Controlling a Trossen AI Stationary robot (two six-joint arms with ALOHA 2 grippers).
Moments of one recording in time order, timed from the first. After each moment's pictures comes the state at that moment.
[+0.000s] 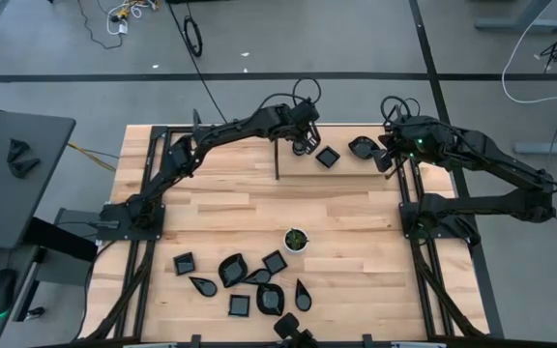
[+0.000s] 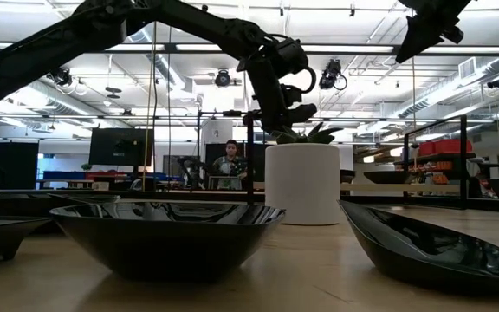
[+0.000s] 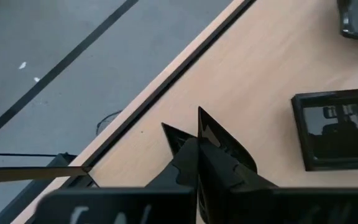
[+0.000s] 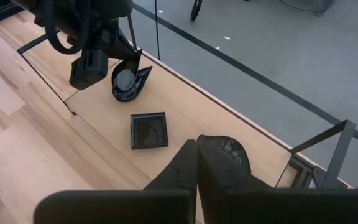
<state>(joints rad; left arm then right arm) 0.41 2.37 2.24 -0.79 -0.31 -0.23 -0.37 0.85 1.13 -1.03 0.41 0.31</state>
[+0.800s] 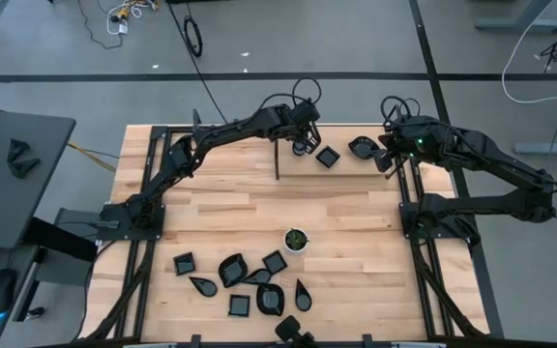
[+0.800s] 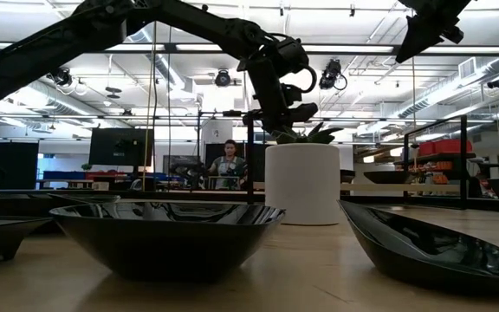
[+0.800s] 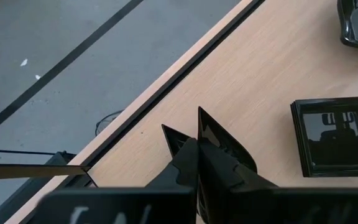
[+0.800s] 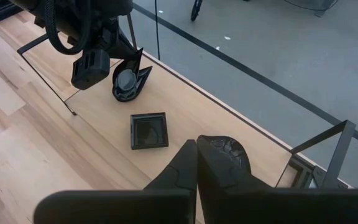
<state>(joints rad) 0.40 2.37 2.24 -0.78 -0.32 -0.26 -0.37 0.84 1.13 -1.03 0.41 0.31</state>
